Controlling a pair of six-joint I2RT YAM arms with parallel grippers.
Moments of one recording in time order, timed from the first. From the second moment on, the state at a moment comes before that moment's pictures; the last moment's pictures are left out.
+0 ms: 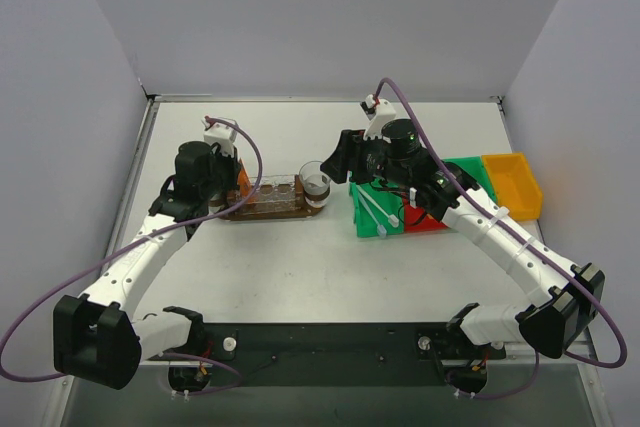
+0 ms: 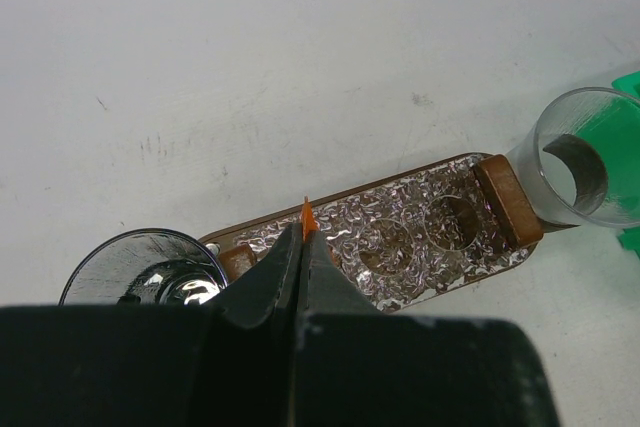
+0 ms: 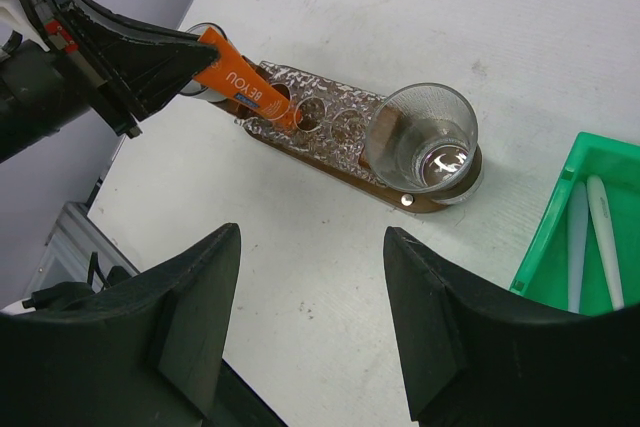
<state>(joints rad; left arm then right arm) -0.27 1.16 0.85 -0.09 0.02 -0.06 0.68 1.31 1.25 -0.35 -0.10 0.47</state>
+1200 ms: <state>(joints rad) -0.27 1.18 0.84 -0.07 0.01 -0.06 0.68 1.31 1.25 -0.35 -0.10 0.47</state>
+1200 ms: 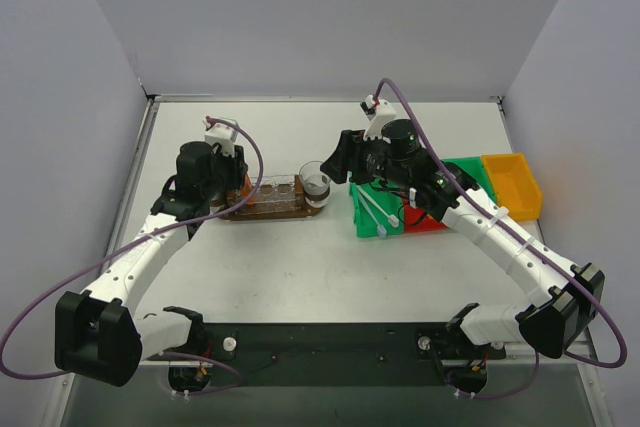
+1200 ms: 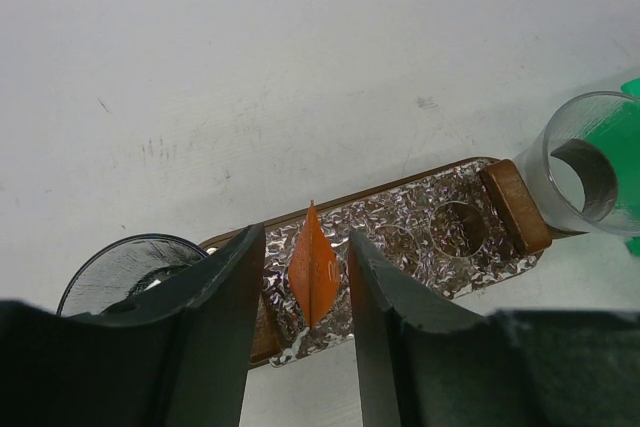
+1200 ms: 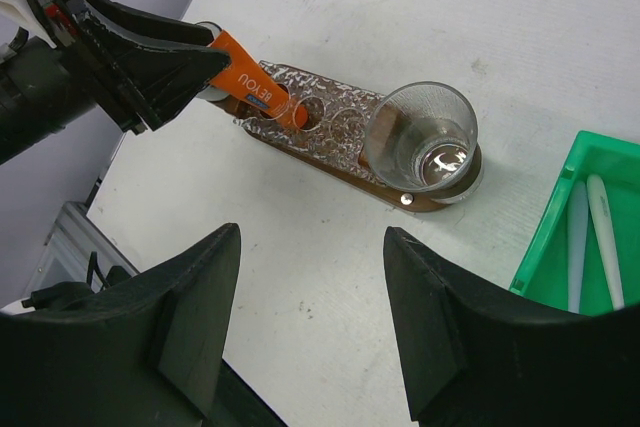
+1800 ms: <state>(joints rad) -0.27 1.16 1.04 -0.18 -0.01 -0.07 0.53 1.27 1.24 -0.44 -0.09 0.45</state>
